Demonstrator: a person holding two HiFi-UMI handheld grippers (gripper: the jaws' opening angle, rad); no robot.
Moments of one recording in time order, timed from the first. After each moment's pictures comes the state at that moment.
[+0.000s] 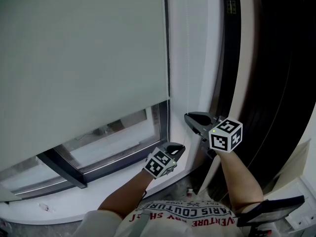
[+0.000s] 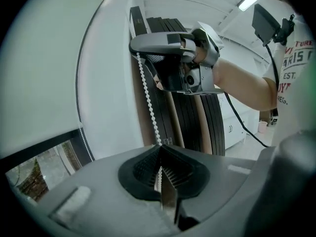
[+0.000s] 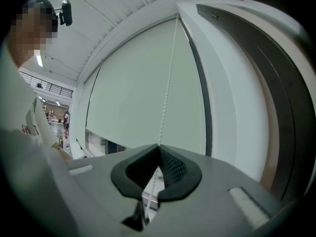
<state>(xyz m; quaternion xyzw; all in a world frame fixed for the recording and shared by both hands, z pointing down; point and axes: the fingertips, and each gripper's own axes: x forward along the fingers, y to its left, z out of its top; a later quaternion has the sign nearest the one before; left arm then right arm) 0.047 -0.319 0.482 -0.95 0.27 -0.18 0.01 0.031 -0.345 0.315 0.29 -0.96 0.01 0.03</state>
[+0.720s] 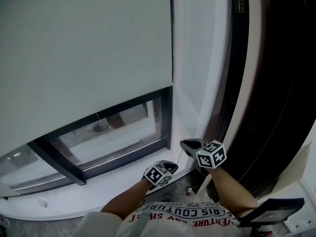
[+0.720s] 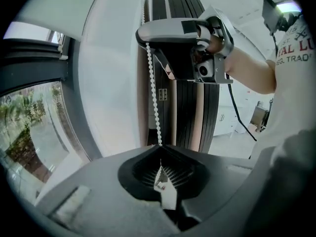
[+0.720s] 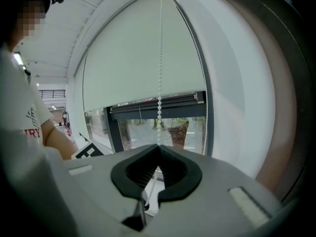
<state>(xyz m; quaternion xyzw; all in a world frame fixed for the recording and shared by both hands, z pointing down) 0.022 -0.290 0.637 -0.93 0.23 -0.27 -0.11 0.016 -0.341 0.485 0.29 -0.94 0.11 0.14</state>
